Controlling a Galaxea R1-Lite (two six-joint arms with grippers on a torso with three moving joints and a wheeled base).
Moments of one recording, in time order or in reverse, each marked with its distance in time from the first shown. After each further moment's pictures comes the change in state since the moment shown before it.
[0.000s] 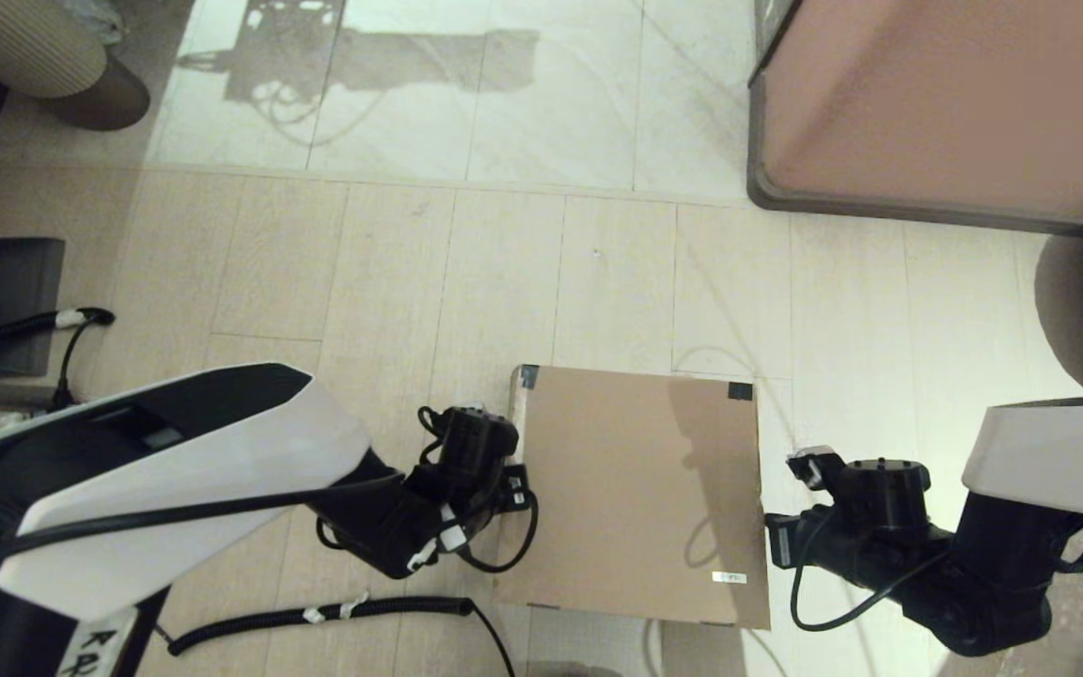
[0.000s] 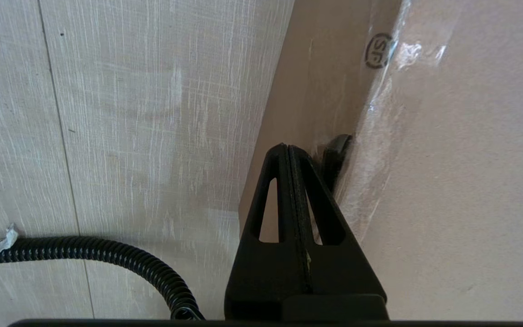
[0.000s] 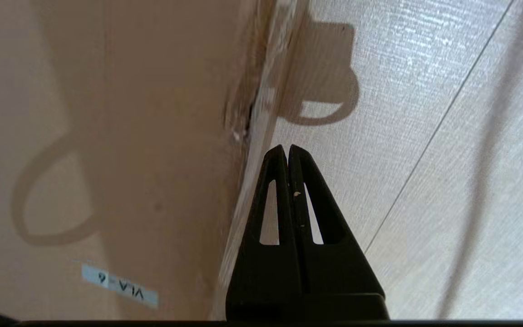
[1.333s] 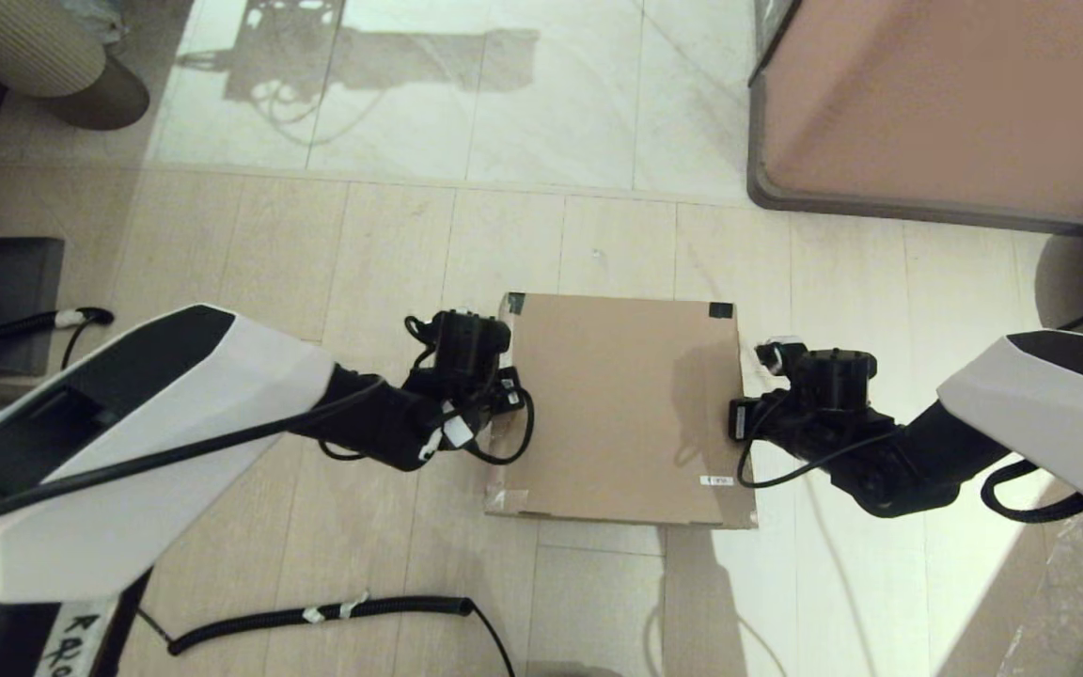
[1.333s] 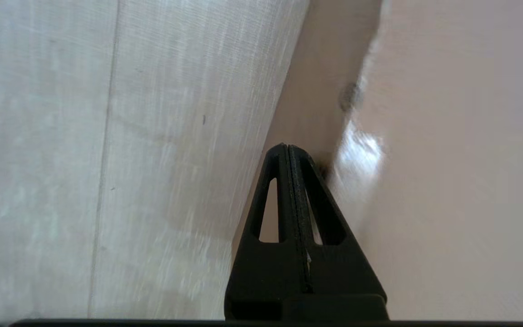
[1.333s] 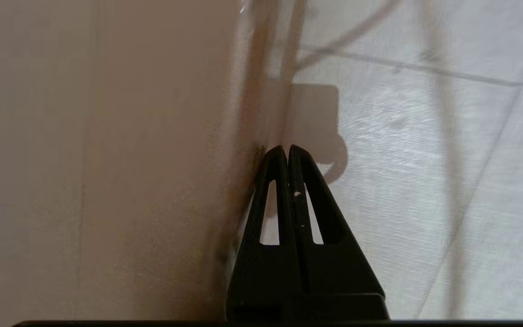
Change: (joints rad) left arm 0.058 -0.029 -0.375 0.231 0.080 0.012; right arm 0.021 -0.002 -0.561 0.285 -0.078 0.036
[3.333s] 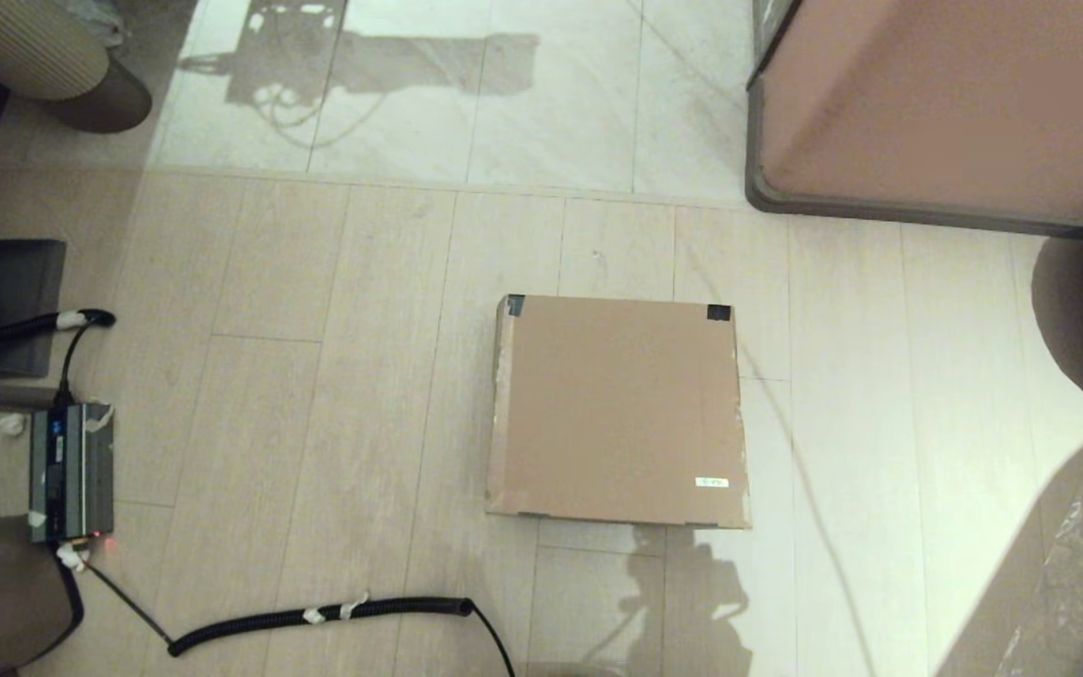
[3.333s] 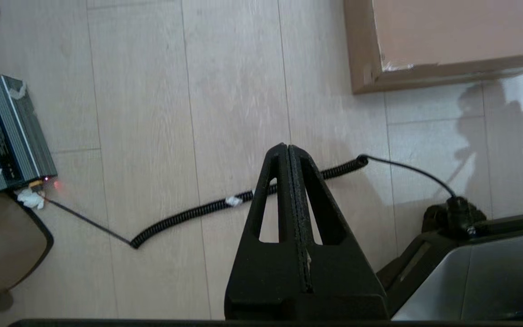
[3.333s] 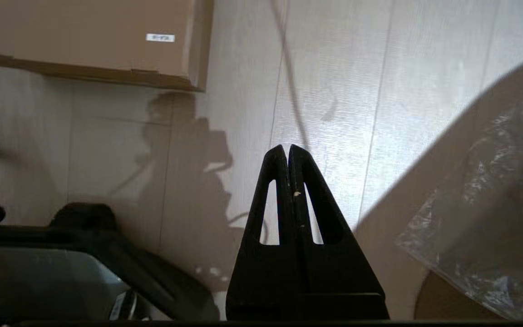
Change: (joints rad) left arm 0.533 -2.268 1.488 0.382 -0.452 0.549; right arm -0.171 -2.267 1.035 1.053 0.006 -0.077
